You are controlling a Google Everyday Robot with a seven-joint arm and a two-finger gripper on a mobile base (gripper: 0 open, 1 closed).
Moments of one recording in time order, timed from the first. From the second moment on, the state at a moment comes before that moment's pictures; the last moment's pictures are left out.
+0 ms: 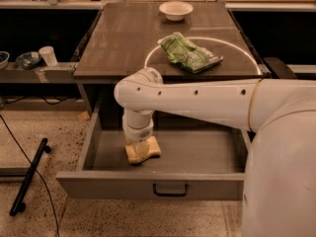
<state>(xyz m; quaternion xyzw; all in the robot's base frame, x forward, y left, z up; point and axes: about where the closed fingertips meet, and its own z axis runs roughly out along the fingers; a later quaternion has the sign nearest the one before) 0.539 0.065 0.616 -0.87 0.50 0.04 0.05</state>
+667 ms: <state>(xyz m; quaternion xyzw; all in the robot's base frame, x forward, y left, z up) 0.539 0.061 0.618 -0.86 0.51 0.04 0.04</state>
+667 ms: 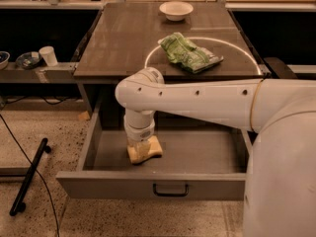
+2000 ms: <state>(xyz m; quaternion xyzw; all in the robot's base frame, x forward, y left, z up) 0.573 0.109 0.930 -0.83 0.54 -0.04 0.13</state>
